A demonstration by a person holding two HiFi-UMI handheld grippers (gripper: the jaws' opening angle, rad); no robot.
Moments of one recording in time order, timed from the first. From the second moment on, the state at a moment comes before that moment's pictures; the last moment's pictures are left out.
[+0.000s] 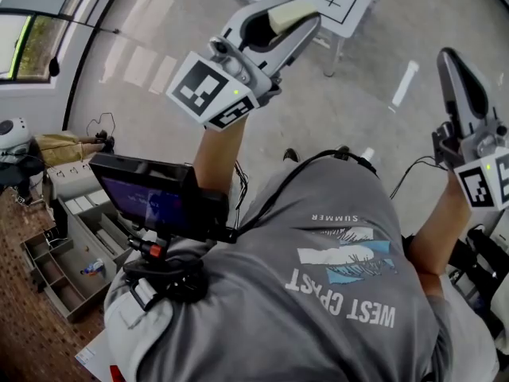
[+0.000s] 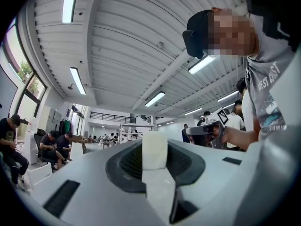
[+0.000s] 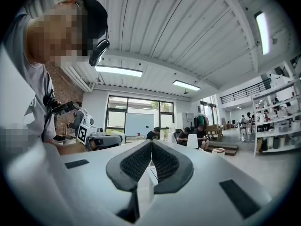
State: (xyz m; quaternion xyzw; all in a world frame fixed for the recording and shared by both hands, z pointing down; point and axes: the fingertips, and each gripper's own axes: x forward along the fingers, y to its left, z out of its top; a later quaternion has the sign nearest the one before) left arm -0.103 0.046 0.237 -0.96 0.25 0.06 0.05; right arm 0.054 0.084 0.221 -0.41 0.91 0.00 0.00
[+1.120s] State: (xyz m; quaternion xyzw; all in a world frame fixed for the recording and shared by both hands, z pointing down) left arm -0.095 -0.074 0.229 -0.97 0.24 0.05 0.03; right arm 0.046 -0.038 0.225 -0.40 0.92 -0.03 -0.01
